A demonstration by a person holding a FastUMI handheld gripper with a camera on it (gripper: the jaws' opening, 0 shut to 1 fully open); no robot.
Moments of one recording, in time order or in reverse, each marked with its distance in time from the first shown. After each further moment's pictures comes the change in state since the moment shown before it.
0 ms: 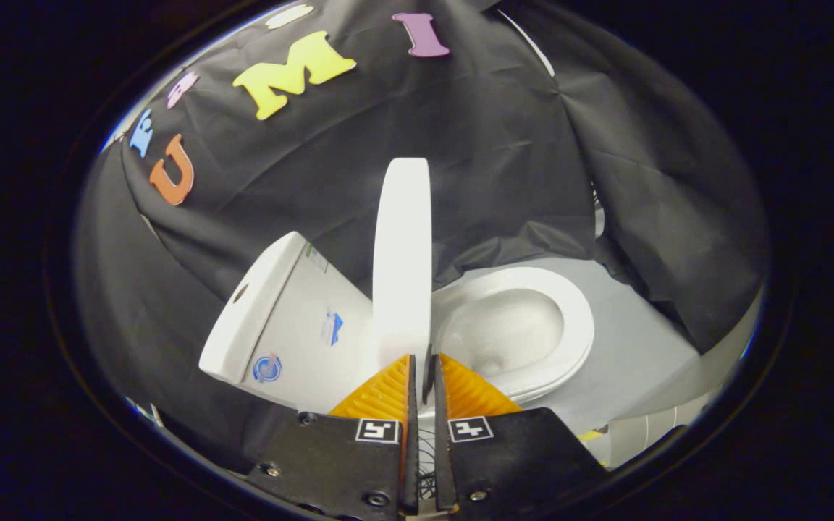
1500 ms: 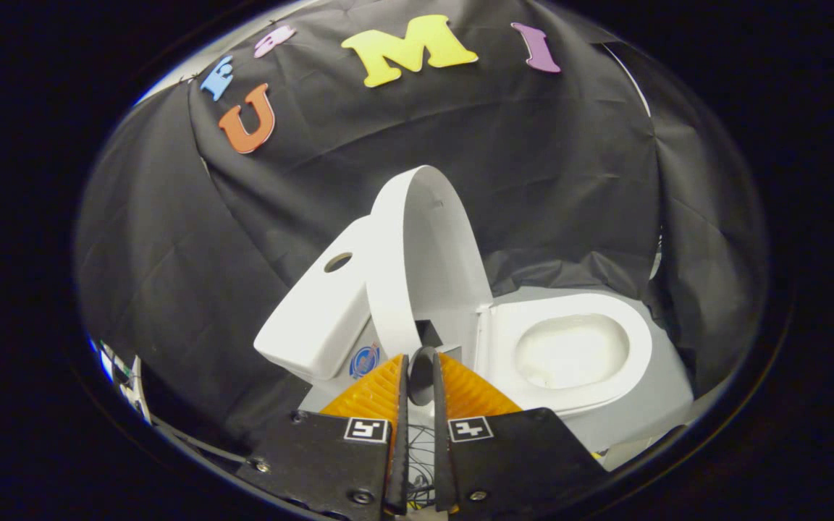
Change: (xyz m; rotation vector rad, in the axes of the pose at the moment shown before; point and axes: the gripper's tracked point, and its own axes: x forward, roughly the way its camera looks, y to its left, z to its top) arm 0.015 0.152 -0.034 -0.241 0.002 0.124
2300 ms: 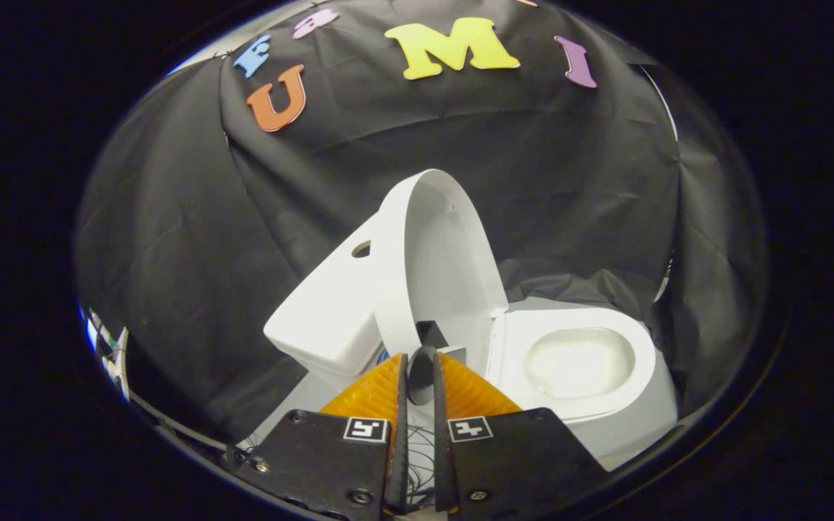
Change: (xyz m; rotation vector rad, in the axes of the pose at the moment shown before) arm 0.013 0.035 -0.010 -0.119 0.001 0.018
